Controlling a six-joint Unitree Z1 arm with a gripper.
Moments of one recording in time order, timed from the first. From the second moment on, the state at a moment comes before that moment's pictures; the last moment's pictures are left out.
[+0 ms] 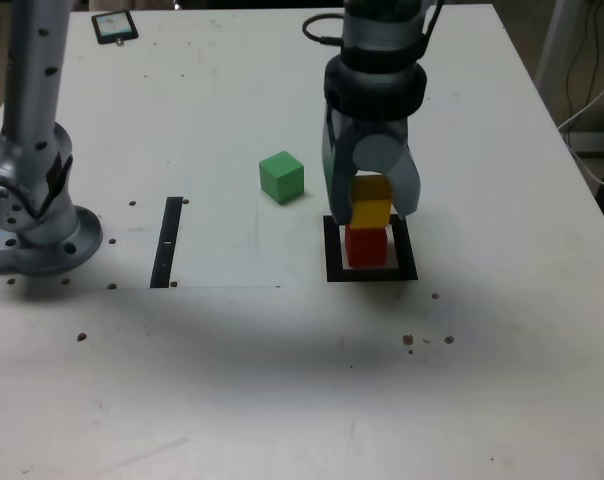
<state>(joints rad) -0.08 1.98 -1.53 1.18 0.03 -0.13</state>
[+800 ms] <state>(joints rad) -0.08 1.96 -1.51 1.19 0.01 -0.12</state>
